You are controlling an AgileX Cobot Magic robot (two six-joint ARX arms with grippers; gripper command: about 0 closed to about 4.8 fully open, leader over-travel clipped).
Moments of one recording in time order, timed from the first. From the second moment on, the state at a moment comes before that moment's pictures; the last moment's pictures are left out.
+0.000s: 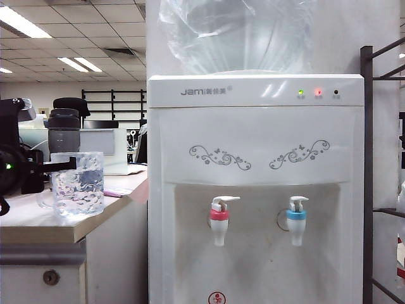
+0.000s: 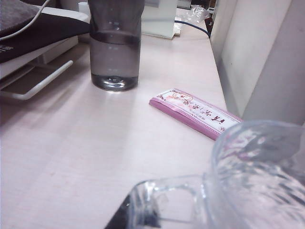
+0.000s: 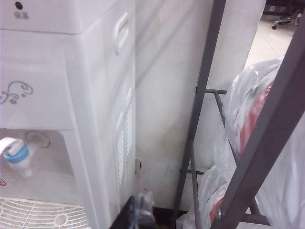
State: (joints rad) left arm -0.21 1.96 0.42 1.43 -0.28 -0.10; right arm -0.01 0.00 0.07 -0.25 -0.08 -0.02
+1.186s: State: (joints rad) left arm -0.21 1.96 0.41 1.41 -0.63 -0.09; right arm -0.01 0.00 0.07 -0.25 -0.08 -0.02
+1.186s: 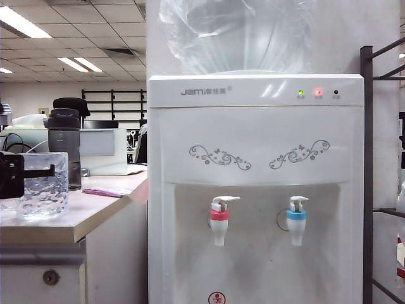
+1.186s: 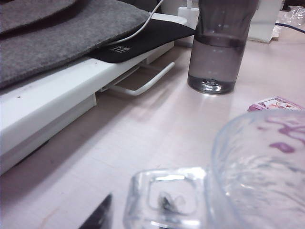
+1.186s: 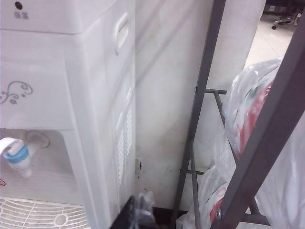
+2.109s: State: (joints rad) left arm -0.21 1.96 0.41 1.39 -0.63 -0.08; right arm -0.01 0.00 0.07 -0.25 -0.08 -0.02
